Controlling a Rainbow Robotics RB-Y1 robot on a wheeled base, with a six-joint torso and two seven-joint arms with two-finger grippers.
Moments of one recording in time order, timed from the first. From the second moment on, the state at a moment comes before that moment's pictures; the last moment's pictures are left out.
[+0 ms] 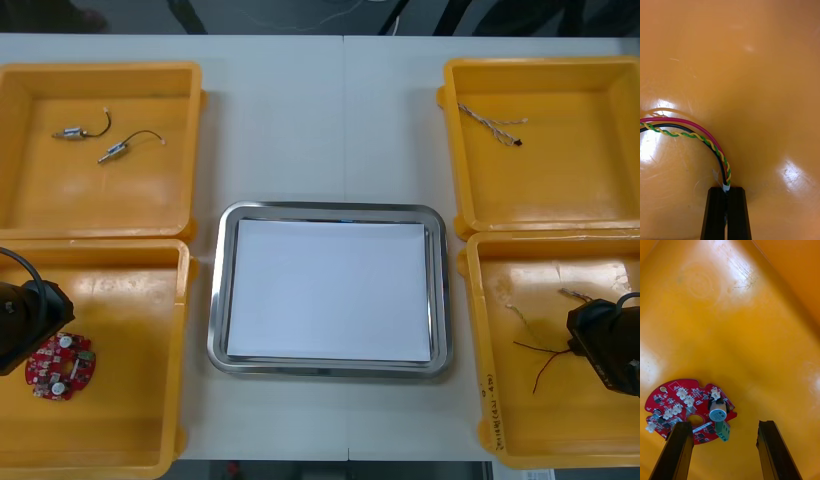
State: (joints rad) right arm 0.11 -0.48 -0.22 -1.96 -0.54 1.47 0.51; left arm 0.12 0.62 0.17 -2.21 0.51 1.65 -0.53
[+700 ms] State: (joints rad) right arm 0.08 -0.52 -0.38 -2.28 -0.56 1.90 0.53; left arm 0.12 0.47 0.12 -2.20 0.35 1.64 -0.50
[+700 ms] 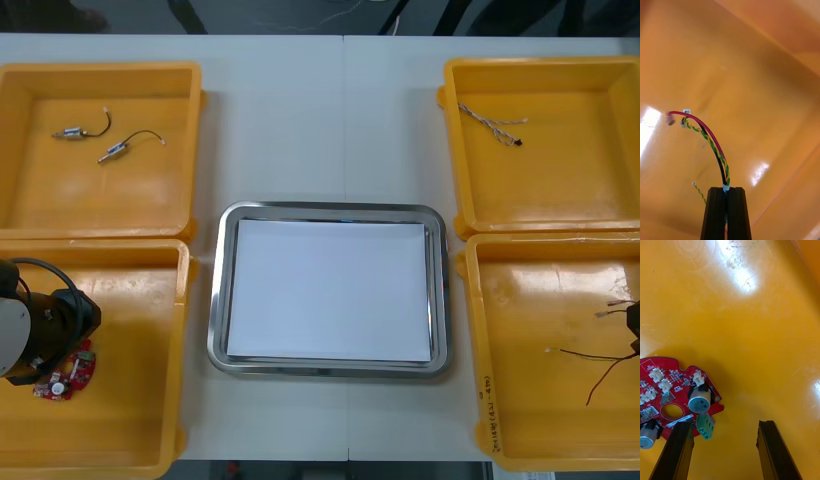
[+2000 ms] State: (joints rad) right arm -0.18 -0.98 -0.34 -2.45 -1.23 1.92 0.89; left arm 0.20 0.42 0.07 -2.19 0.25 1.53 -0.48
